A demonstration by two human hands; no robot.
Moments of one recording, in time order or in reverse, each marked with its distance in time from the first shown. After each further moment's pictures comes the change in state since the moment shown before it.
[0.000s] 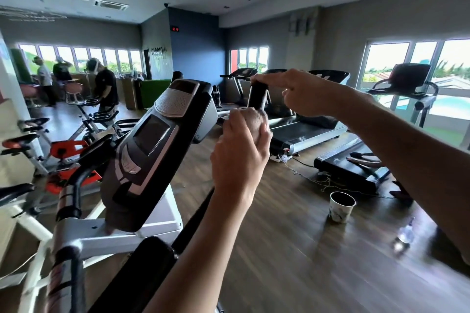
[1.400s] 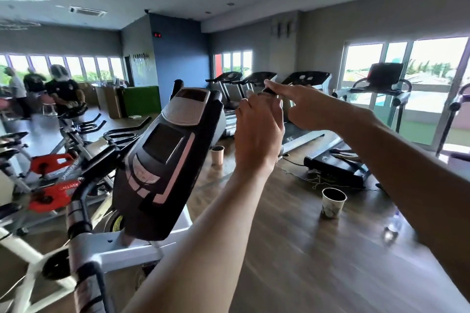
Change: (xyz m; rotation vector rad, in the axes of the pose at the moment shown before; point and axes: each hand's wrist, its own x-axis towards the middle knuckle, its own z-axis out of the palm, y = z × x) left_hand 0.046 0.005 0.008 -0.108 -0.017 0.121; right_hand -0.017 -0.037 0.019 -0.062 0.084 0.190
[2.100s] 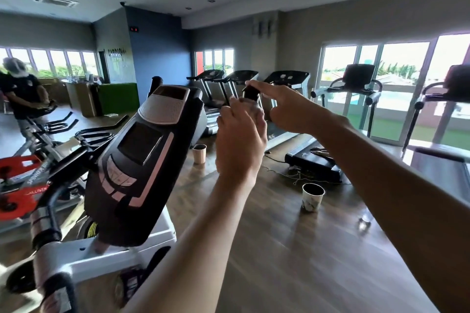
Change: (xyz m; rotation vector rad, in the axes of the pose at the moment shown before) left_hand -0.019 -0.004 0.004 0.151 0.011 0.005; right_hand 0.000 0.012 0.008 0.189 0.062 0.017
